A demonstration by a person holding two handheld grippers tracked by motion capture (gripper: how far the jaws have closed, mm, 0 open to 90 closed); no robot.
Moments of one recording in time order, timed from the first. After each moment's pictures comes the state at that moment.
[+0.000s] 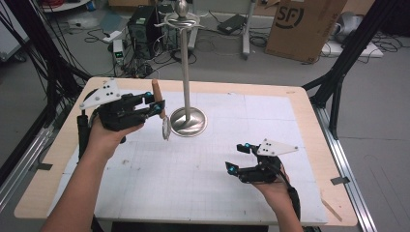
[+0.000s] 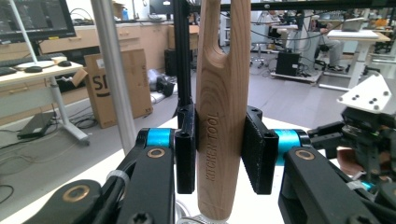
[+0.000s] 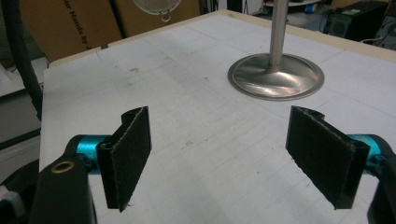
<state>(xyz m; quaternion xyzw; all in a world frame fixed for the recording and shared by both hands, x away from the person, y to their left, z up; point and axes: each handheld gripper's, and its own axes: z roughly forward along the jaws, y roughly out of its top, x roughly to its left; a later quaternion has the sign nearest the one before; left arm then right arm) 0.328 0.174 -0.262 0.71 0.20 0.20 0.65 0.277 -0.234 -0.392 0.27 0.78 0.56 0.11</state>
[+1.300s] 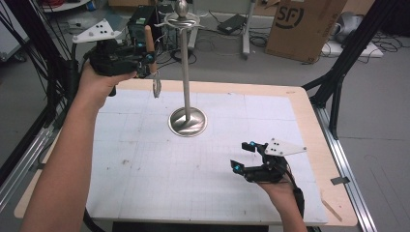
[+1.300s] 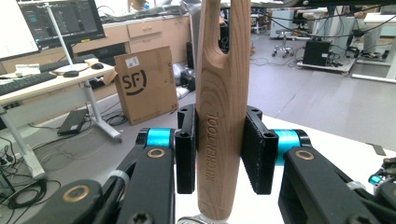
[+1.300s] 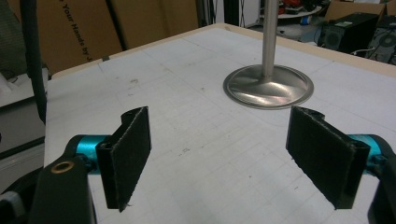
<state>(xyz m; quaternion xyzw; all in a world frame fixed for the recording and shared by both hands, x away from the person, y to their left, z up) 0.408 0.188 -0.185 0.72 0.22 0.23 0.61 0.274 -0.247 -0.386 0.27 0.76 0.58 0.12</state>
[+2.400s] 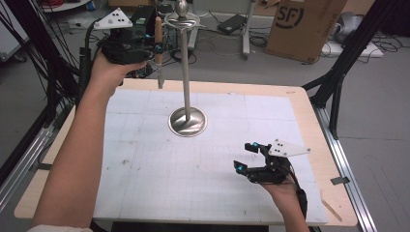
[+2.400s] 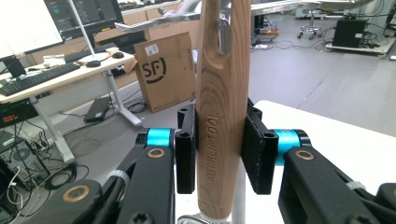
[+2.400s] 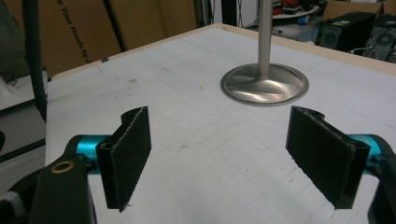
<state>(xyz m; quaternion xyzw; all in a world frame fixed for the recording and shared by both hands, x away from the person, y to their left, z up) 0.428 0.164 -0.174 0.74 0.24 0.27 0.57 0.272 -0.254 -0.387 0.28 0.76 0.58 0.12</state>
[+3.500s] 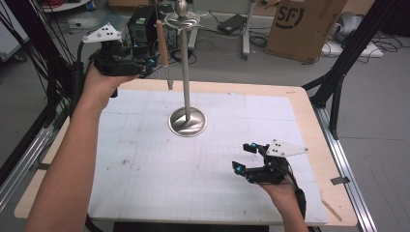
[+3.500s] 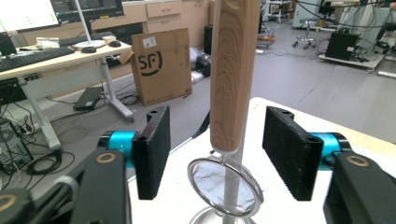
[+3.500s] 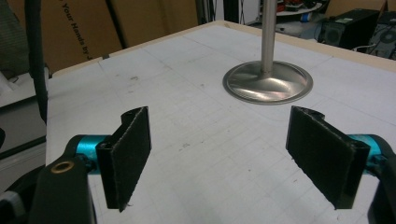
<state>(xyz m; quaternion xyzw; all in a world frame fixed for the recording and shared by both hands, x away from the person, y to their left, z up) 0.417 0.194 -0.206 0.72 0.27 0.23 0.59 0.272 -0.250 -0.388 0.27 0.76 0.57 0.12</state>
